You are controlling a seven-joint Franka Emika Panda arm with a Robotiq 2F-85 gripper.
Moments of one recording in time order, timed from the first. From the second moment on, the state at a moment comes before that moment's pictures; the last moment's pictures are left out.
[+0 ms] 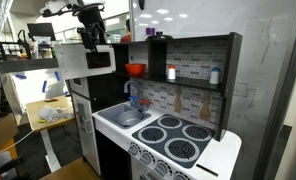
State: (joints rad) arm -0.03 -0.42 -0.03 -2.46 0.51 2.40 0.57
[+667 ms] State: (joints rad) arm -0.01 -0.36 -0.03 -2.54 0.79 2.71 0.51
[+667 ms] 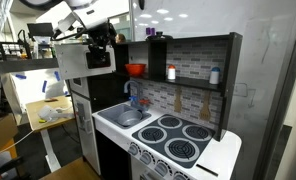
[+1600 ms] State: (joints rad) arm 0.13 -0.18 -0.04 -2.45 1.09 2.94 0.19
